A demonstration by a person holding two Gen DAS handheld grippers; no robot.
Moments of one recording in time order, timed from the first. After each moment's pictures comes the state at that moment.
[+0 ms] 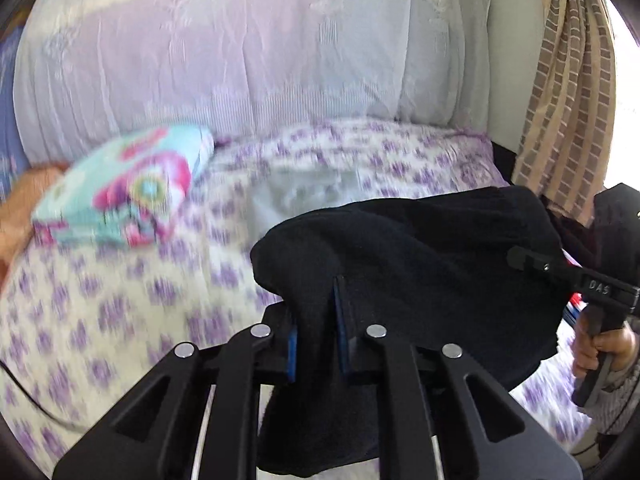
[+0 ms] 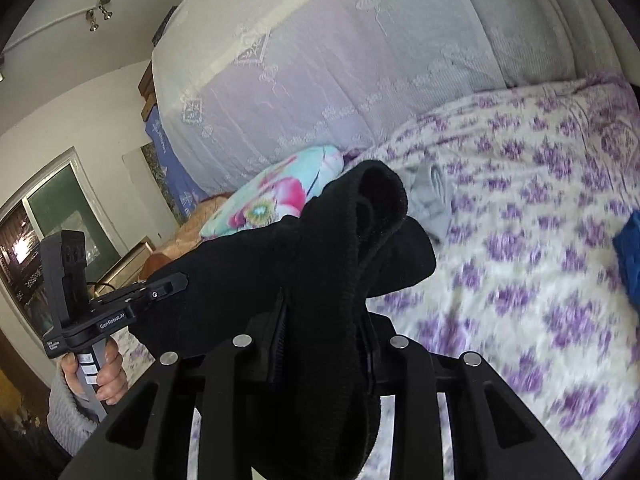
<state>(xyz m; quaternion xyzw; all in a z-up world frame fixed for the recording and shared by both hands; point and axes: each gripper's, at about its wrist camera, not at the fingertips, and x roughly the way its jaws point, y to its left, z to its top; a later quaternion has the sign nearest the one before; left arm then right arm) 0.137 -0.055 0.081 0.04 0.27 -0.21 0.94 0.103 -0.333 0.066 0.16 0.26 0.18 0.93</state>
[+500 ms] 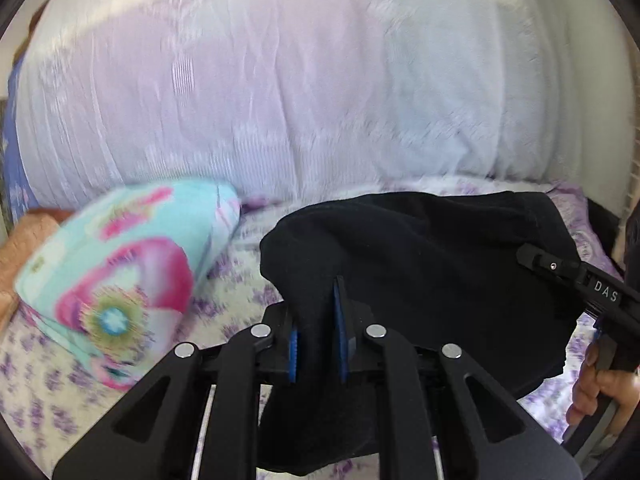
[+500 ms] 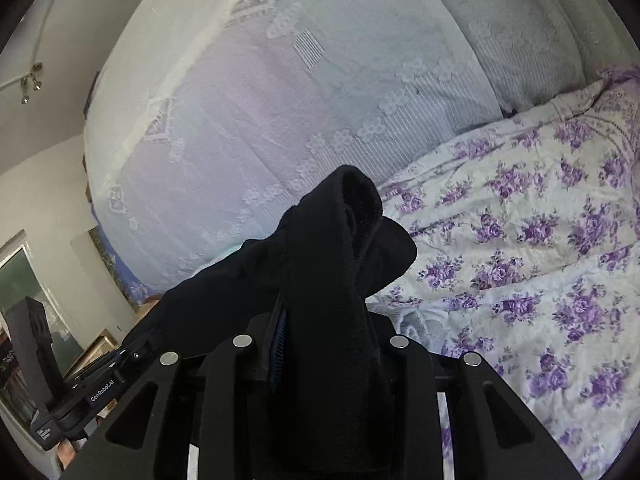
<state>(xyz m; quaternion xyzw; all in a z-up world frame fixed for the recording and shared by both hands) 0.399 -0.117 0.062 0.02 0.25 -0.11 0.96 0.386 -0.385 0.043 0.22 0.20 0.09 0.95</state>
